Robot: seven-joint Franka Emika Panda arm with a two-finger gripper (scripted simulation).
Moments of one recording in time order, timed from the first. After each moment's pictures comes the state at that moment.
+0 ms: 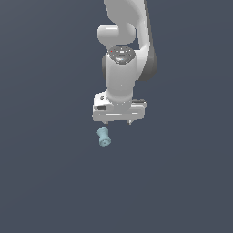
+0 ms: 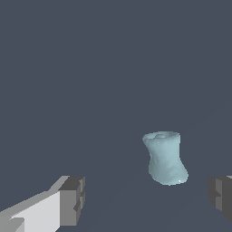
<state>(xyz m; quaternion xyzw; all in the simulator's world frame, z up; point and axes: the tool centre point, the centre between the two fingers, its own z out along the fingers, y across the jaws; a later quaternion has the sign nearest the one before) 0.008 0.006 0.189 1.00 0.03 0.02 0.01</state>
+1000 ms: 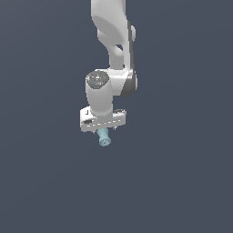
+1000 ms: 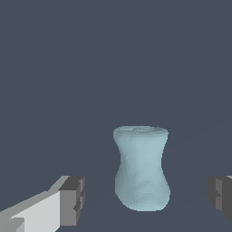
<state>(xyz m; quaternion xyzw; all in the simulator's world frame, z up) -0.004 -0.058 0.116 0.99 0.11 0.00 0.00</state>
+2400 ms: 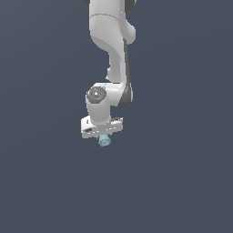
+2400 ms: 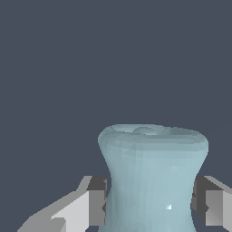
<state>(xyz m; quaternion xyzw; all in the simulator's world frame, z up) -0.008 -0.069 0.053 0.99 0.12 0.00 0.00</state>
